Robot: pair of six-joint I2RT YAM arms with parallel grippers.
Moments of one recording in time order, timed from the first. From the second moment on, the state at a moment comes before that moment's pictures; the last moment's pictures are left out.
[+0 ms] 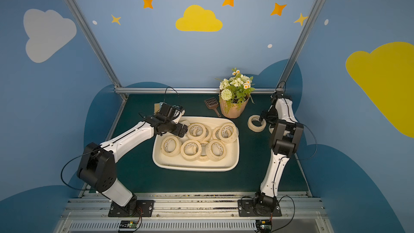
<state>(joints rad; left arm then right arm) -0.46 1.65 1.26 -0.55 0.01 0.01 -0.19 2.12 1.93 -1.23 -0.10 0.18</state>
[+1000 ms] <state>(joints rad) -0.40 1.62 1.32 -0.57 0.05 -0.02 0.25 1.52 1.42 -1.19 -0.32 0.24</state>
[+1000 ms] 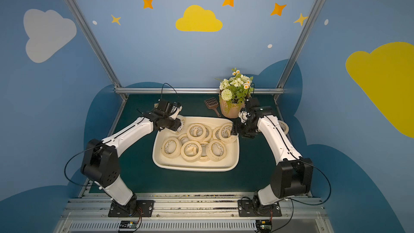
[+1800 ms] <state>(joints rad) -0.43 1.49 1.08 -0.05 0.60 -0.58 0.49 1.75 1.66 -0.96 -0.54 0.37</state>
